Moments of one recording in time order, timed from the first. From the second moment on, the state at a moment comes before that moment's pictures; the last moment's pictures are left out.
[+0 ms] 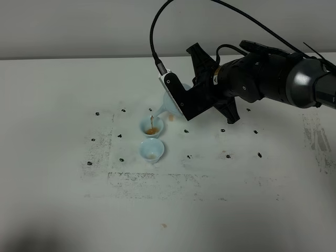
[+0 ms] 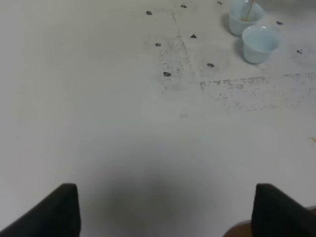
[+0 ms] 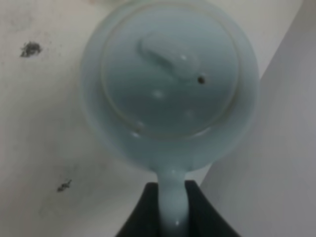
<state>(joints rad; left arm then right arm) 0.02 -0.01 -0.46 -0.20 1.07 0.21 0.46 1.98 -1.39 -0.22 0.34 -1.53</state>
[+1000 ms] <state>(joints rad) 0.02 -0.01 -0.46 -0.20 1.07 0.21 0.46 1.98 -1.39 -0.27 0.28 -1.54</state>
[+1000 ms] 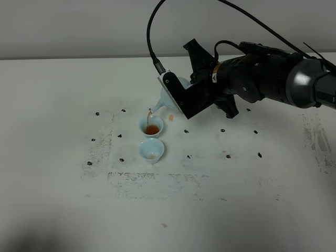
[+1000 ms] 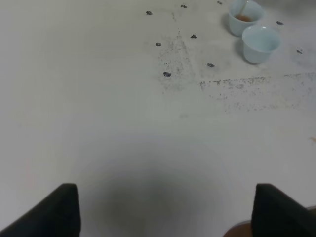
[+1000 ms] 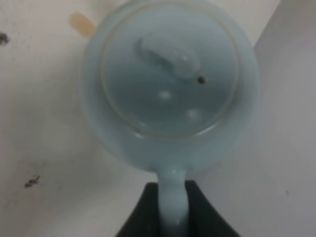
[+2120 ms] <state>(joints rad) 0.02 -0.01 -0.46 -0.20 1.07 0.21 0.46 1.98 -1.39 -0.31 0.28 -1.54</state>
